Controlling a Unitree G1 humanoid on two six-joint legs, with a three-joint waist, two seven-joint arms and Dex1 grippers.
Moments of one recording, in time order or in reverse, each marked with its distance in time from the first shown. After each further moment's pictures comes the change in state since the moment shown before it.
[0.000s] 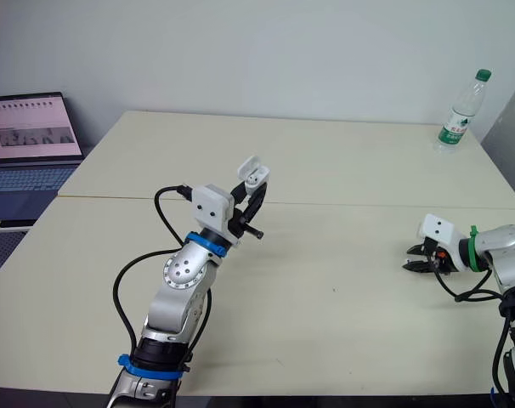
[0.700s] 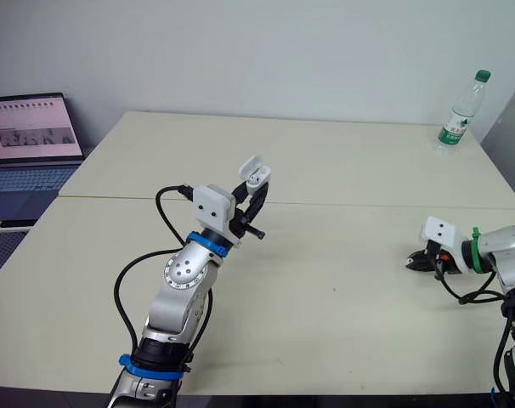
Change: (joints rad) left arm 0.000 -0.004 -0.008 -0.001 0.000 0.000 -0.001; right arm -0.009 -0.011 0.000 0.059 -0.011 -0.056 0.020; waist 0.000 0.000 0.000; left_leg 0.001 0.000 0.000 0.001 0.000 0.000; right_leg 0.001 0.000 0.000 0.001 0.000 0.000
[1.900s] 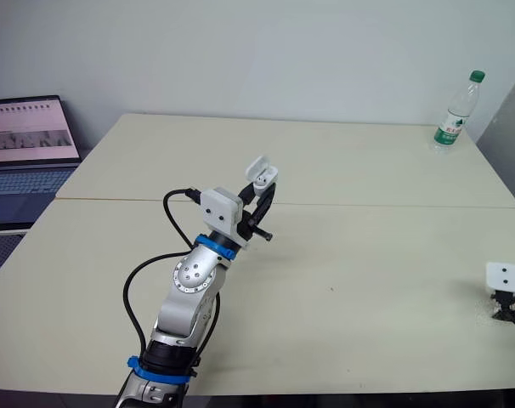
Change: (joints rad) left arm 0.013 -0.045 -0.032 -0.002 0.022 -0.035 0.026; right arm 0.258 -0.314 -0.009 0.022 -0.186 -0.264 0.002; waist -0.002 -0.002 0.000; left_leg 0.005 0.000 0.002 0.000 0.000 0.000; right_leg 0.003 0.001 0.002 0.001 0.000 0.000
